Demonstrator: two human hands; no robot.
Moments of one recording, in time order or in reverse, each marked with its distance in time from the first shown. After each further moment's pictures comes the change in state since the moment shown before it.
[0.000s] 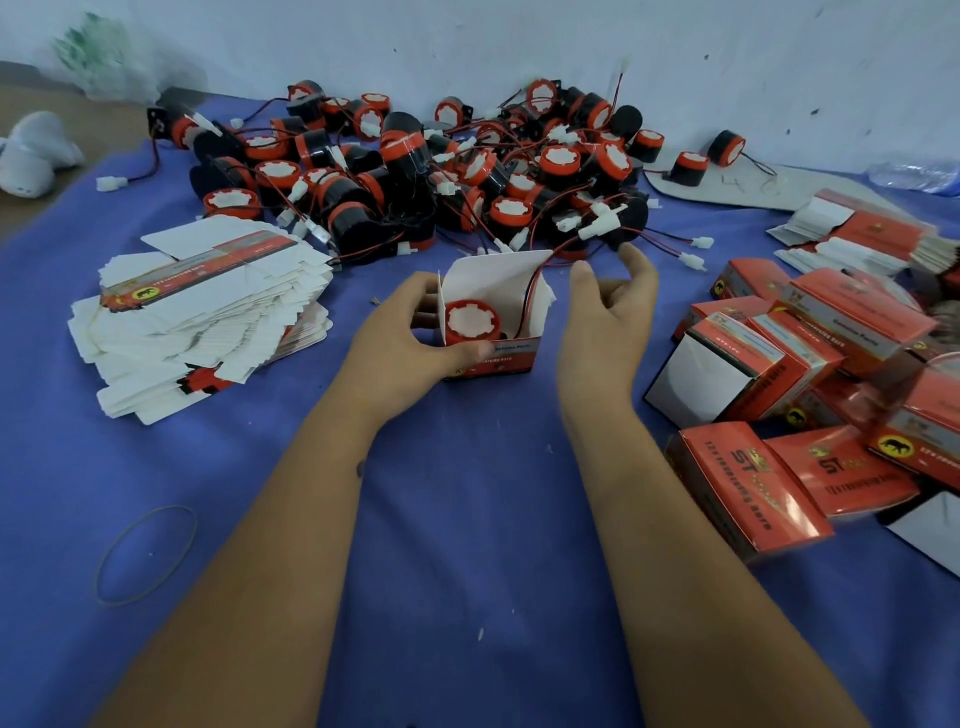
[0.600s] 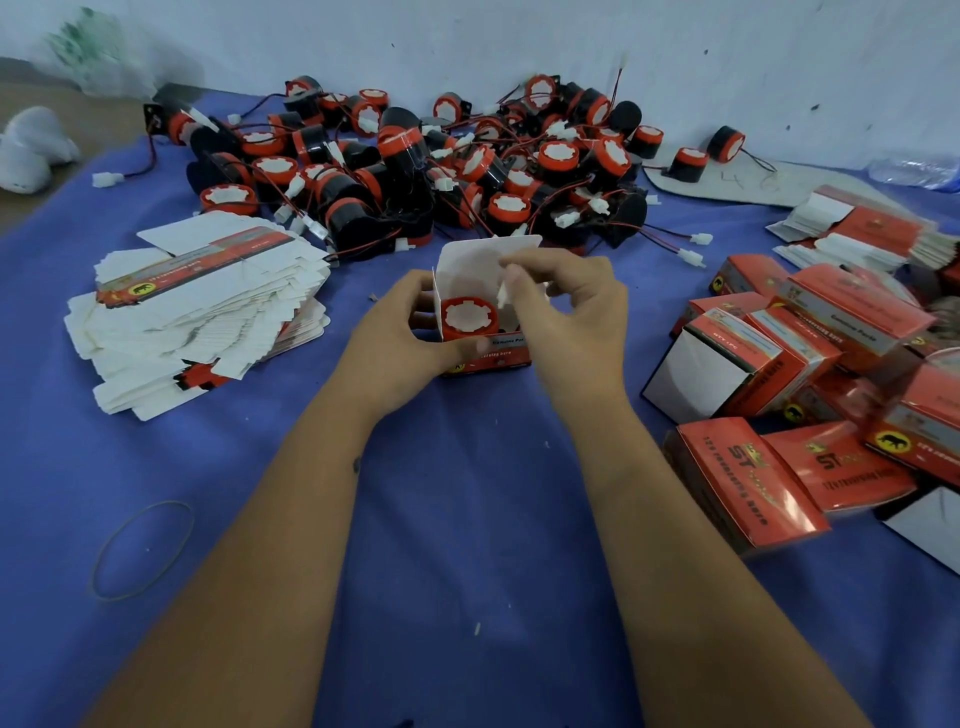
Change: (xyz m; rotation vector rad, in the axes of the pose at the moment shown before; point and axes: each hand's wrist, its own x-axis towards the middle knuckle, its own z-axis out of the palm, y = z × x) left_hand 0.001 -0.002 0.000 -0.008 -0.017 -0.019; right_hand -0.011 -0.008 -0.002 -0.195 -0.298 -0.334
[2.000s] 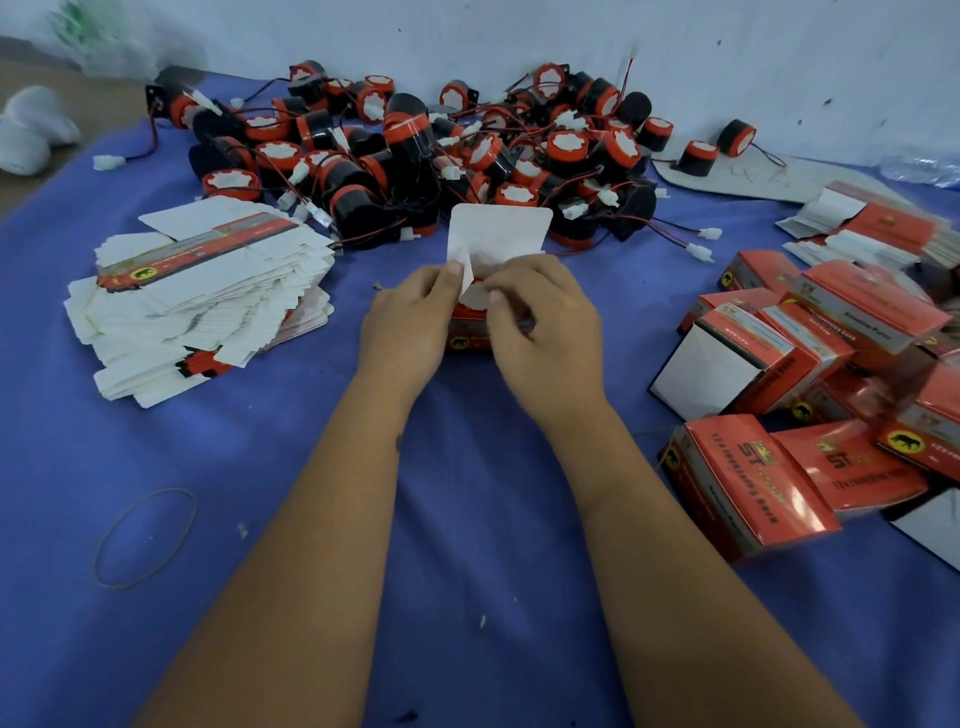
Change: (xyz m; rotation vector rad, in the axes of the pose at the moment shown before) left_hand 0.016 0.004 0.018 0.051 0.186 -0.196; right_hand -0.008 0.016 0.012 -0.299 -0.090 -0.303
